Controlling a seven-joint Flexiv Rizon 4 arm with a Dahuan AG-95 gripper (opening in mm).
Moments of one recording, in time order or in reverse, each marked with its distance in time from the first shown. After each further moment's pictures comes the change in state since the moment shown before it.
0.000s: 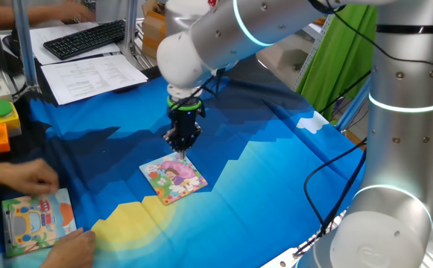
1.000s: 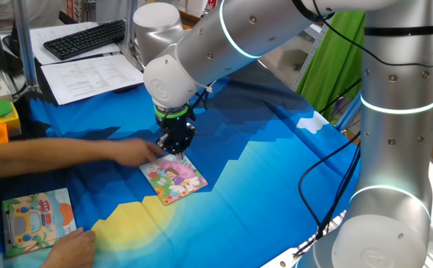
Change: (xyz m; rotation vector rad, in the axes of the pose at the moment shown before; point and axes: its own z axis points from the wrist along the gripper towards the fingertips) arm -0.002 0.005 0.007 0.226 -0.016 -0.035
